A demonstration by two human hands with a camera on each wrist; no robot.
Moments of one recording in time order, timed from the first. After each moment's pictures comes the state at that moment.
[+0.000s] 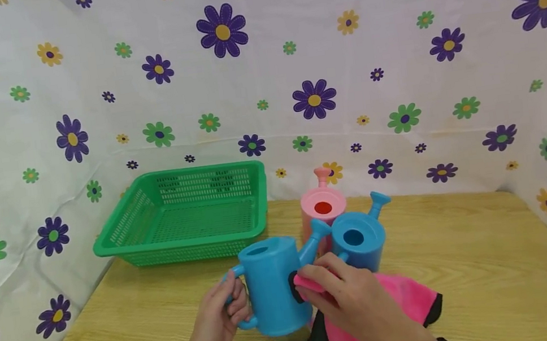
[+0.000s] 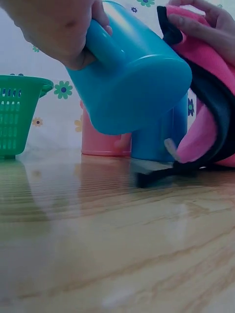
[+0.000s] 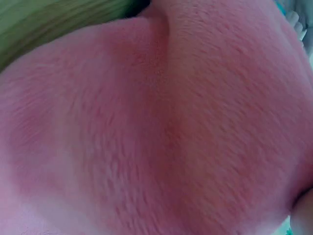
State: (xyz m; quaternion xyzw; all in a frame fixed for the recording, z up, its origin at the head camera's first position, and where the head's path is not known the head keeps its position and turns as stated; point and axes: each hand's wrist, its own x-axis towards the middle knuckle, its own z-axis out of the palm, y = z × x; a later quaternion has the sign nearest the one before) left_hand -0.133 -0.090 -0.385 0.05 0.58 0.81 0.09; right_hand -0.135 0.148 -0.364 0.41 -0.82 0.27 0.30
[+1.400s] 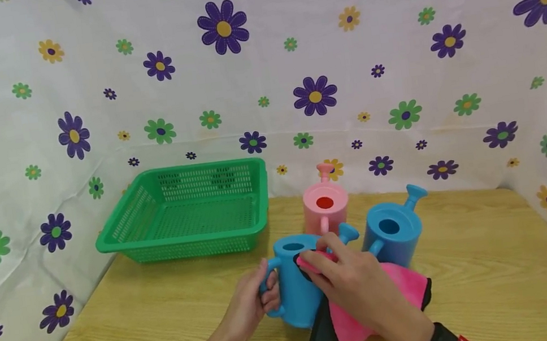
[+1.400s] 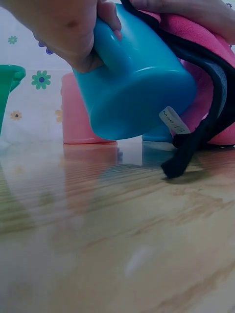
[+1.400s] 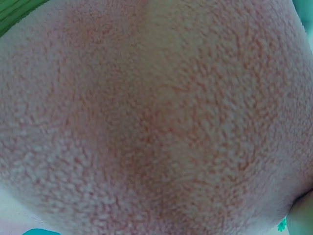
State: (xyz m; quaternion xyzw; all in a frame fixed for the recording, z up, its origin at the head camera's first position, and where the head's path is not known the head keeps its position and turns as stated) left_hand -0.153 -0.058 -0.397 0.12 0.59 0.78 0.15; right_hand -0.147 0.151 -0.356 0.38 -0.84 0.19 0.32
